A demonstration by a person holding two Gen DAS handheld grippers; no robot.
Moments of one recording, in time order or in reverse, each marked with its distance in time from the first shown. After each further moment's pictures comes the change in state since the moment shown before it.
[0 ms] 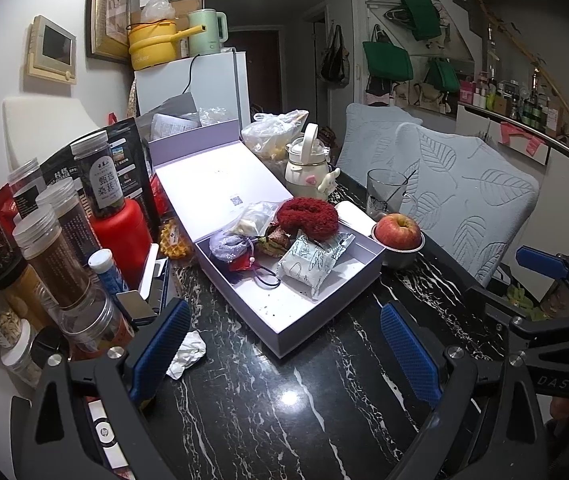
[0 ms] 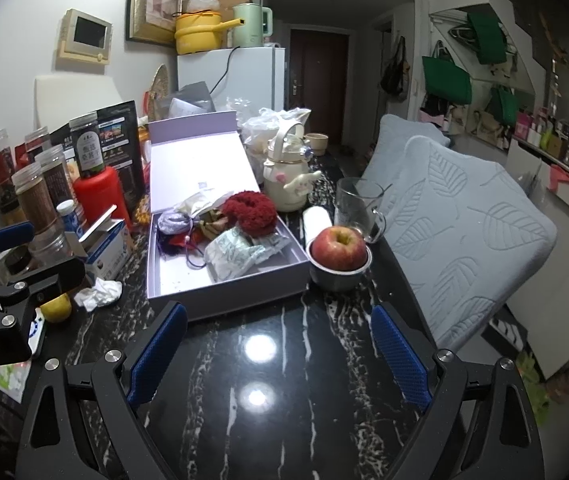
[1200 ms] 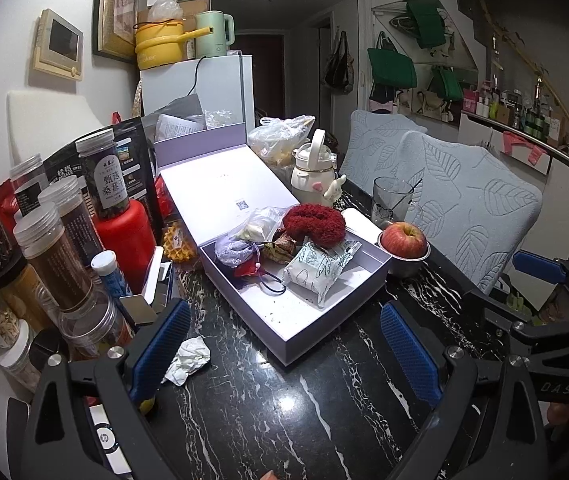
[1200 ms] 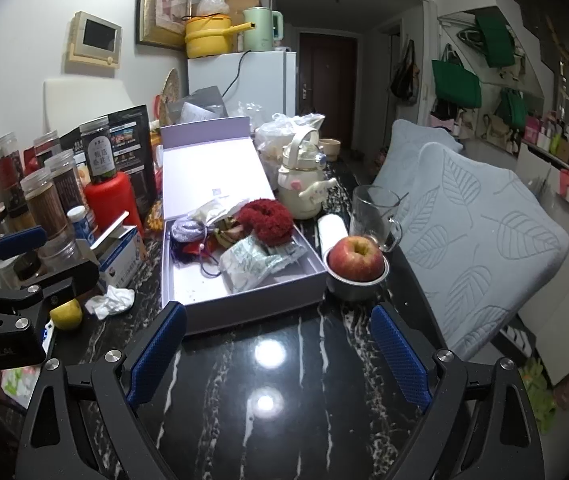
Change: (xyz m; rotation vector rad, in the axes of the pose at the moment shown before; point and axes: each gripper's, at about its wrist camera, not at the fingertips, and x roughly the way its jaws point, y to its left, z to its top) left arm 0.004 0.013 0.002 -0.024 -0.019 -0.005; right arm 0.005 0.010 0.008 -0.005 -0.018 0.042
